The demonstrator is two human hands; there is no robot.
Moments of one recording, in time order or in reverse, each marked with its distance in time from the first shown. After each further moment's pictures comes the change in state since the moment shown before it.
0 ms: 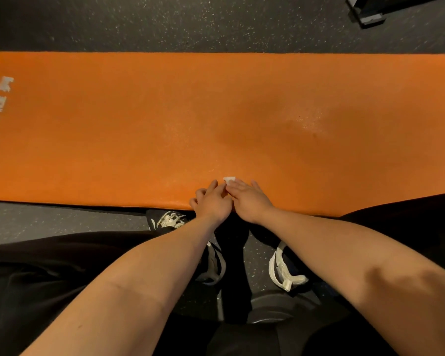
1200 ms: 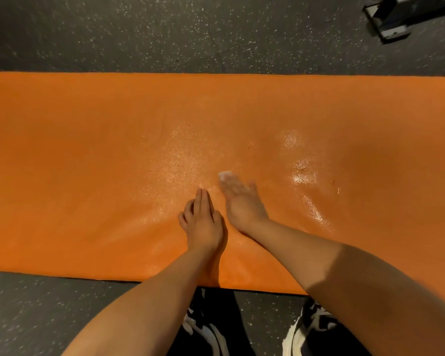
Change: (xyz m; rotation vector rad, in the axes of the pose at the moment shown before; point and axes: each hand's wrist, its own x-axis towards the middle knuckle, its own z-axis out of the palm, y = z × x) left_hand 0.129 0.001 -0.016 -0.070 0.313 0.071; right_hand 0.150 0.025 -0.049 -0.077 0.214 0.006
